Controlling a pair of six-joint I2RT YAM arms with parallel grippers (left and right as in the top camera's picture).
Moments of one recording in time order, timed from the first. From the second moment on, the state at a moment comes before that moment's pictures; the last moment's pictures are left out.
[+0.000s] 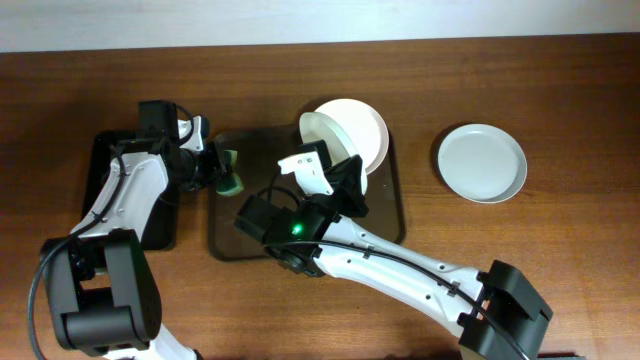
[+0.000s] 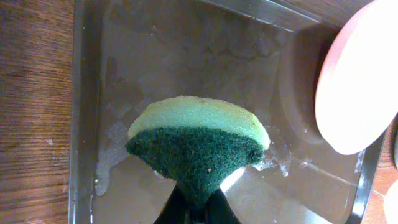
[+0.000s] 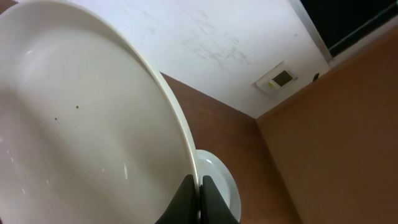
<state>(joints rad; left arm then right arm) 0.07 1.82 1.24 -0.65 0.43 -0.23 1.02 1.84 1.49 -1.09 1.35 0.70</state>
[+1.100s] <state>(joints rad) 0.07 1.82 1.24 -0.64 0.39 -0.23 -0.24 1.91 1.44 -0.95 -0.04 0.38</state>
